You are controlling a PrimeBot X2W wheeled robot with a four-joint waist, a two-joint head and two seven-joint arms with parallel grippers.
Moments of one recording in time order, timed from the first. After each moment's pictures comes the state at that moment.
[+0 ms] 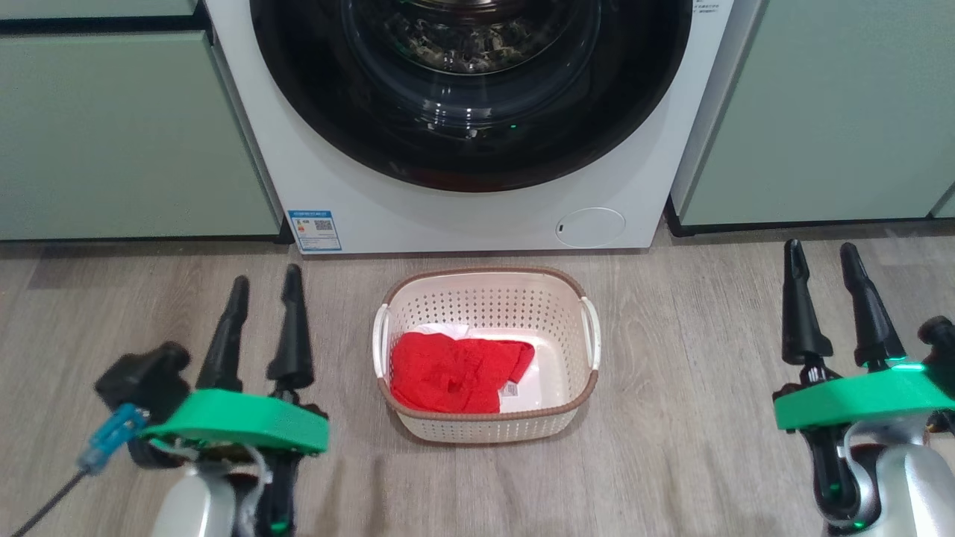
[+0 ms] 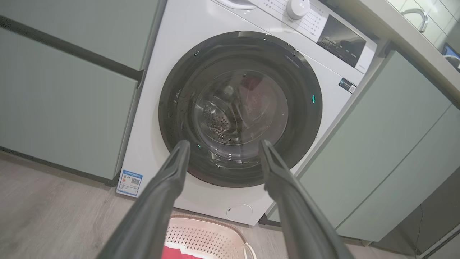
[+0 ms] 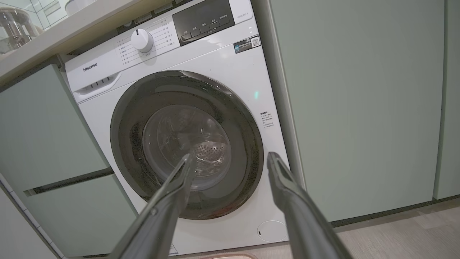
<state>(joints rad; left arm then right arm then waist) -0.04 0.04 -0.11 -0.05 -0.54 0.08 -0.14 -0.05 -0.04 -0.11 0.00 0.40 0.13 -0.14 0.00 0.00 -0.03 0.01</state>
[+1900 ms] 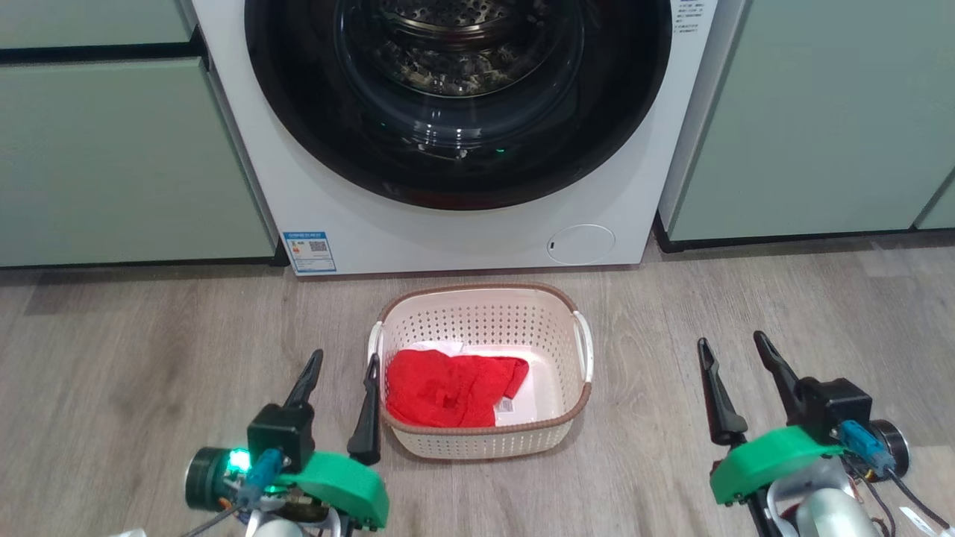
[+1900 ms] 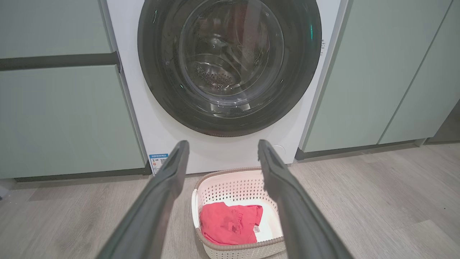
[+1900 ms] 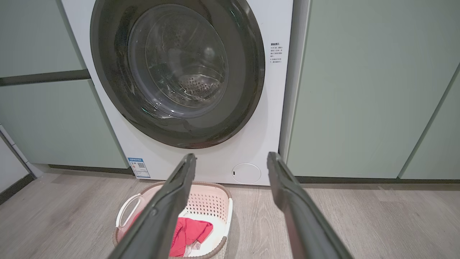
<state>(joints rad) -0.02 0.04 -0.28 0.21 -0.18 0.14 -0.25 -0.04 -0.04 -0.01 0.33 0.10 0.13 -0.25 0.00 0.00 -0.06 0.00</state>
